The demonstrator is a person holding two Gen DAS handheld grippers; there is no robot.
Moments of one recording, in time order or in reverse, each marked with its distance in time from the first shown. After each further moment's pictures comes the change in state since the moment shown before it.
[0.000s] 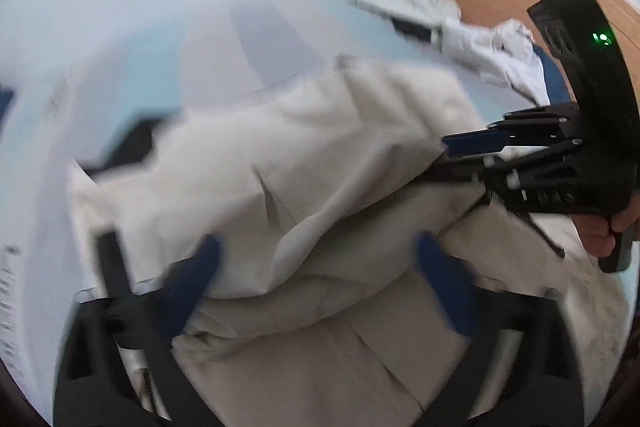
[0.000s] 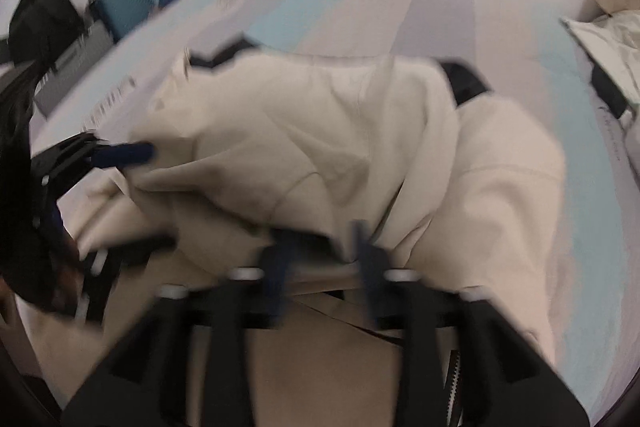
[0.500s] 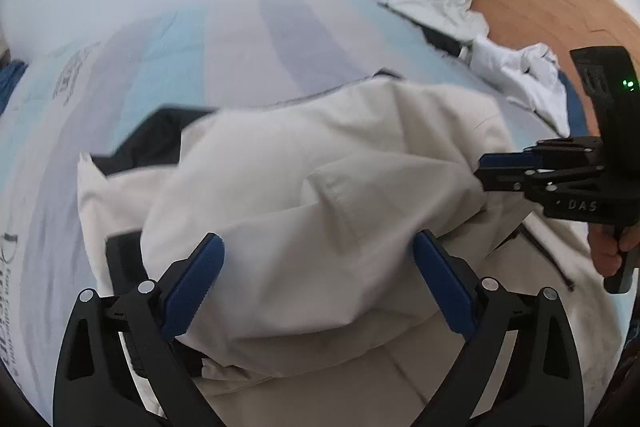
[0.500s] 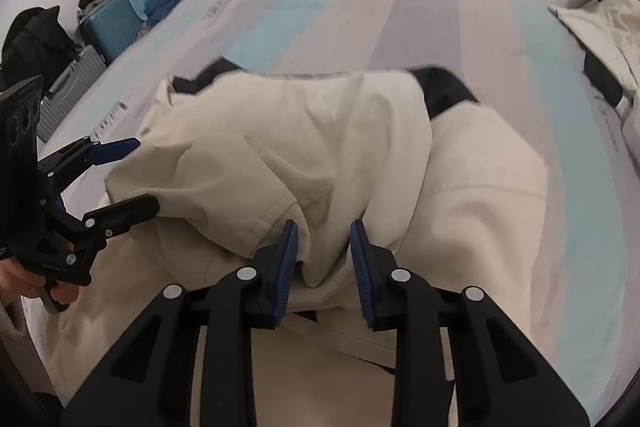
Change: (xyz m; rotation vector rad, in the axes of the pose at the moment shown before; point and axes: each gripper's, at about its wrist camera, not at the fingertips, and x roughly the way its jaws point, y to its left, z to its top) left arm 0.032 0.042 0.010 -0.106 0.067 0.007; right arm 0.019 -0.030 0.009 0.052 0.031 0.015
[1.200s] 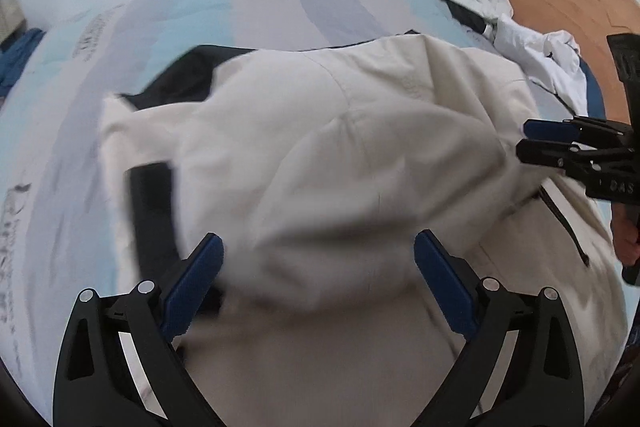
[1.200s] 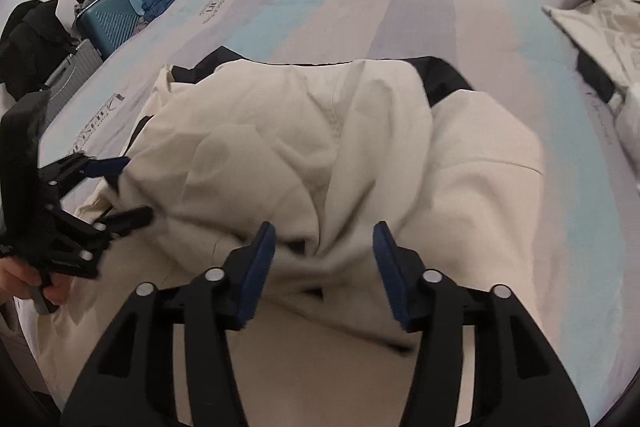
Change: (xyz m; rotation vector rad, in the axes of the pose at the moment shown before) left arm -0.018 0.015 -0.040 -0.054 0.081 0.063; right arm -0.009 0.015 -0.019 -0.010 -0.018 -0.046
